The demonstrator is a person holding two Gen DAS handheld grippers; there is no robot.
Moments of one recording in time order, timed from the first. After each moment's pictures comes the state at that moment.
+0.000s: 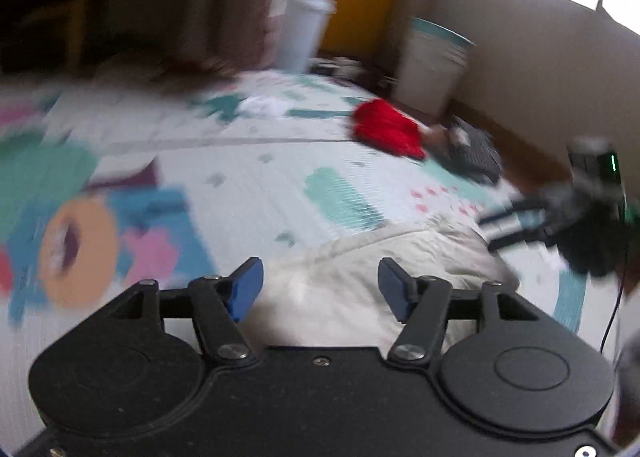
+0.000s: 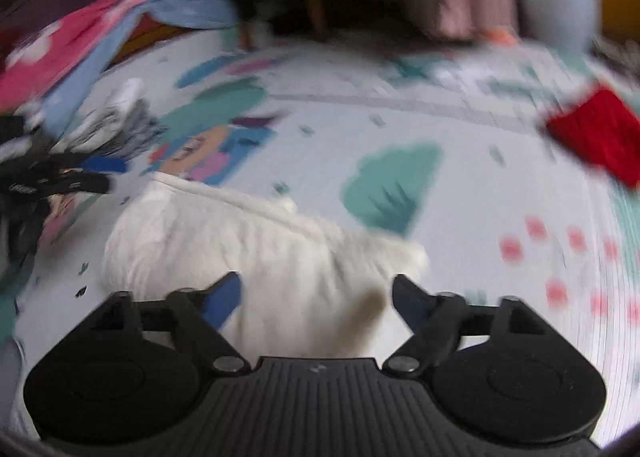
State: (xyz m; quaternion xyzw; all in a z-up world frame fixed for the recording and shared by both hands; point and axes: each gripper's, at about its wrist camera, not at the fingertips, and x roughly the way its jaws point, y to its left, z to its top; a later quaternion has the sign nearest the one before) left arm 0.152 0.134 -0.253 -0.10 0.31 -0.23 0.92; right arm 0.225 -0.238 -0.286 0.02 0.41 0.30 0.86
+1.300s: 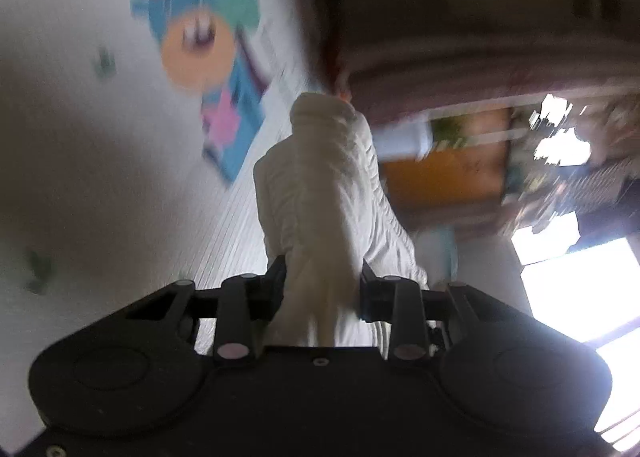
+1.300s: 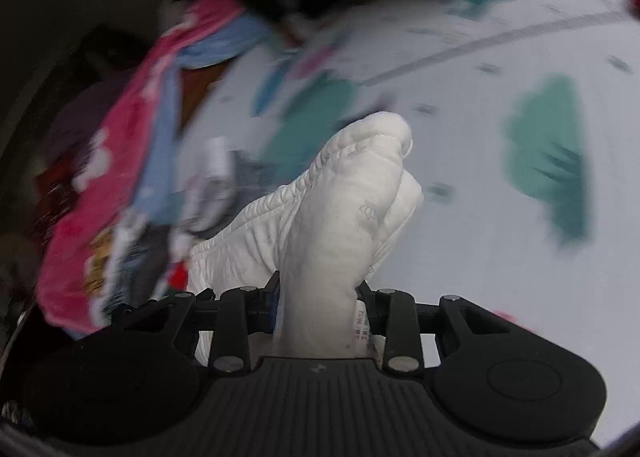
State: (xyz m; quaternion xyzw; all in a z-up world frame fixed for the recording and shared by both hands) left arm 0.046 0.235 -0.268 -0.60 0.25 -0.12 0.75; right arm 0.279 -0.122 -0.218 0.23 0.47 0.42 0.74
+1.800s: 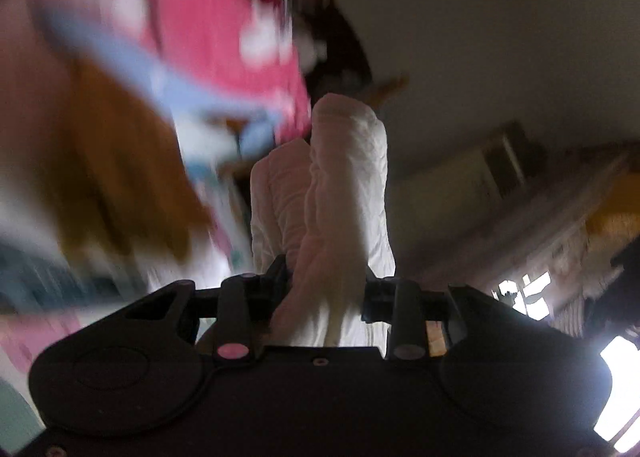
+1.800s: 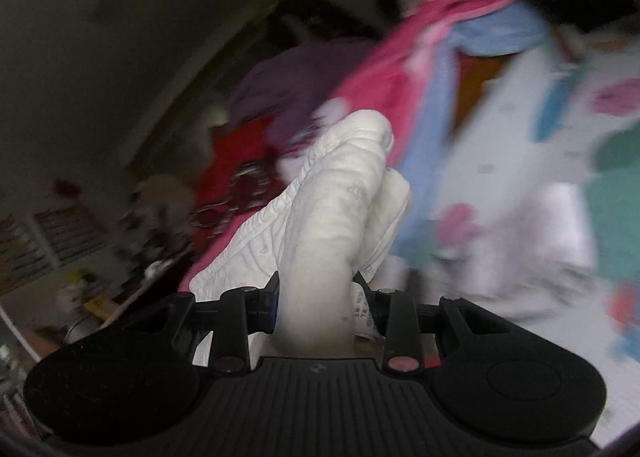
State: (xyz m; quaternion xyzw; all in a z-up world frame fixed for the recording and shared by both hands) left arm -0.167 0.441 -0.078 -0.54 -0.03 0.07 0.84; right arm 0.281 0.247 -0.066 0.24 0.35 0.67 0.61
